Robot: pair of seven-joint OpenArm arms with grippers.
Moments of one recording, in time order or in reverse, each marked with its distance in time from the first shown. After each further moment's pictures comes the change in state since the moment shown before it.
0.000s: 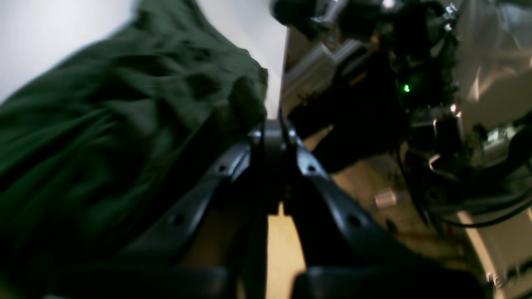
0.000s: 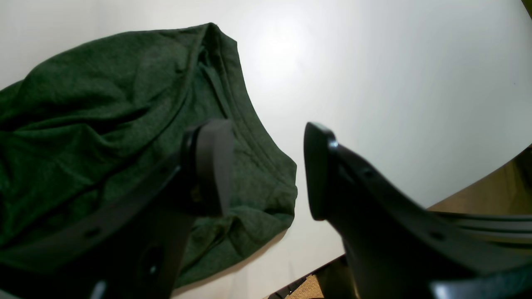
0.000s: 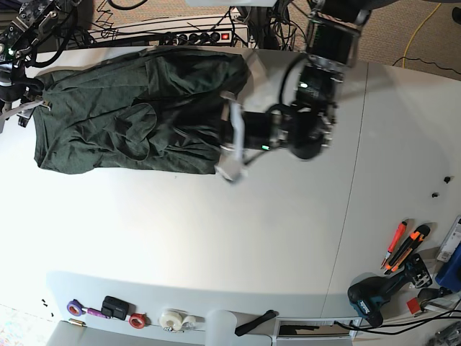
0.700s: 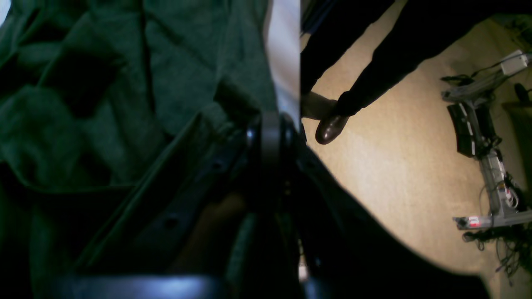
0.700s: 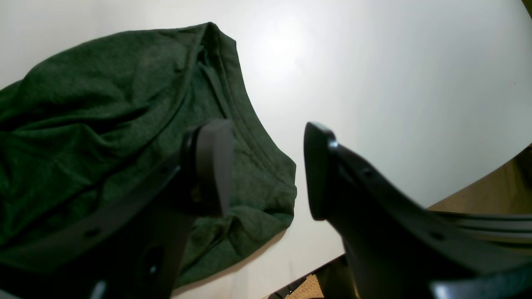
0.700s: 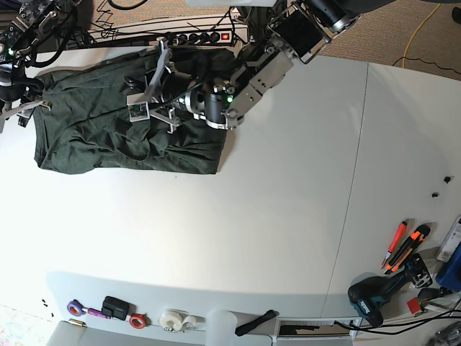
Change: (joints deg) left arm -1.7 3.0 29.3 0.0 42.0 3.5 -23.0; right arm 0.0 0.0 0.0 0.0 0.0 0.0 0.0
